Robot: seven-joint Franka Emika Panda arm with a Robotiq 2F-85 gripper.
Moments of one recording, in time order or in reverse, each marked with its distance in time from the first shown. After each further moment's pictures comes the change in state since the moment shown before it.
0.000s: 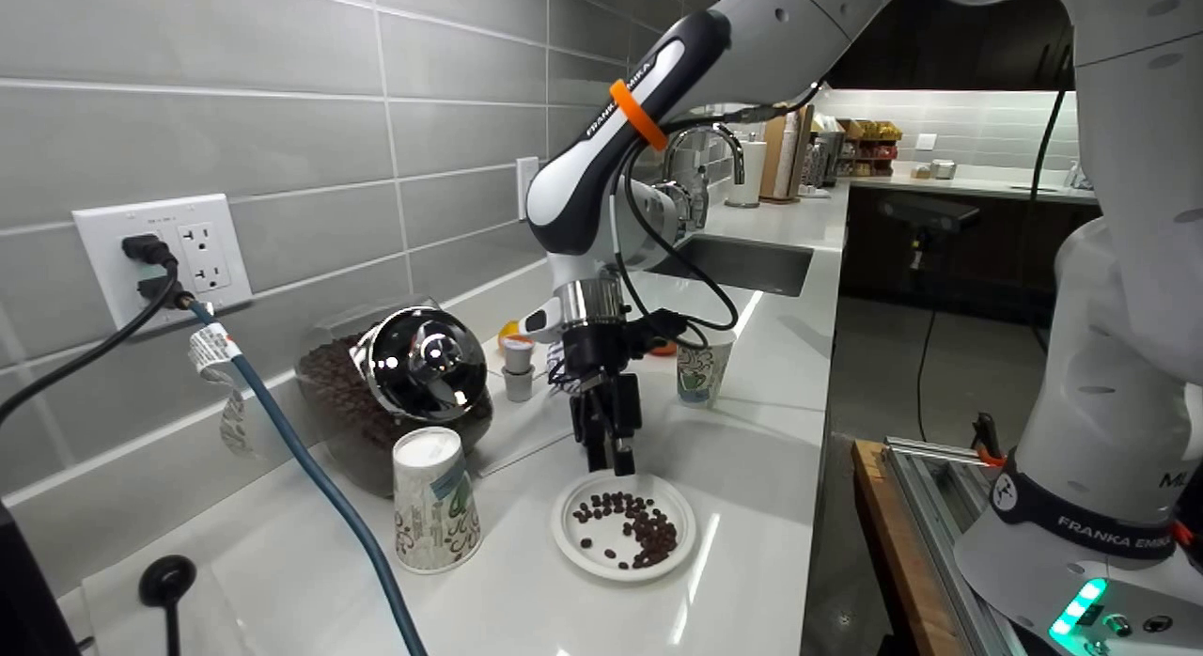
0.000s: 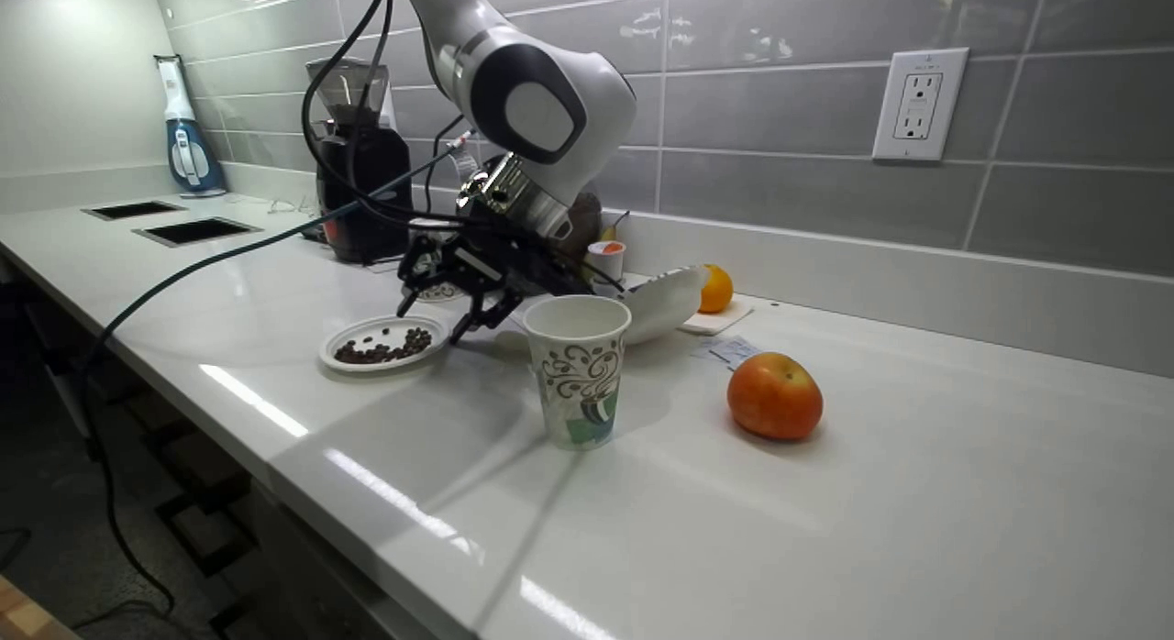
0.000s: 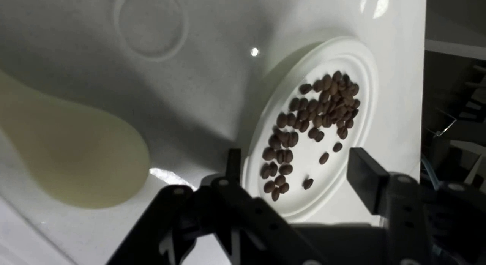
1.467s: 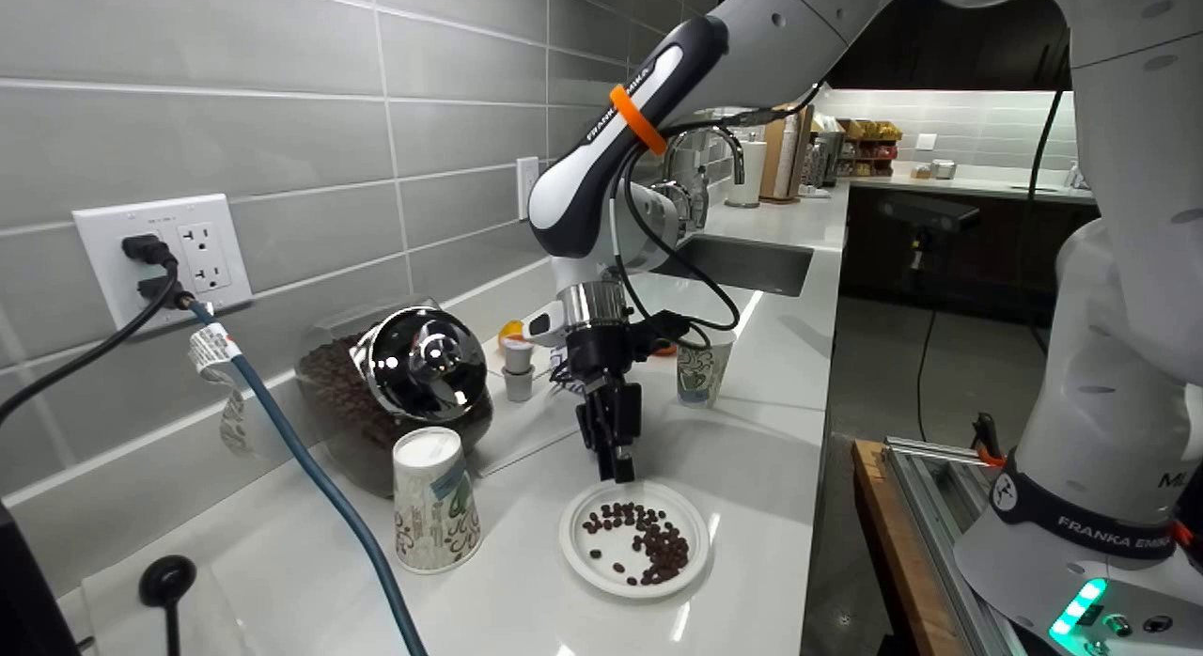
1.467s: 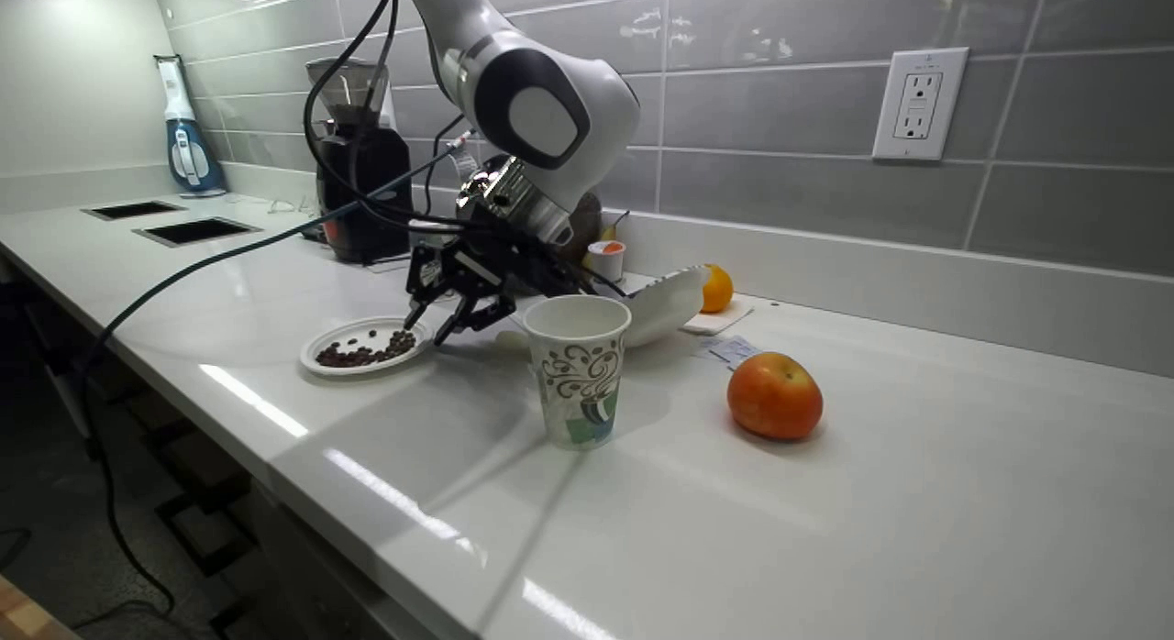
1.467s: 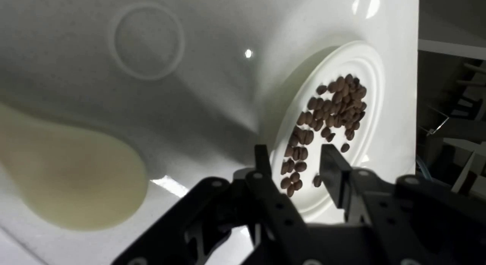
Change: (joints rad) arm -0.011 0.009 0.001 0.000 0.000 -0.019 0.000
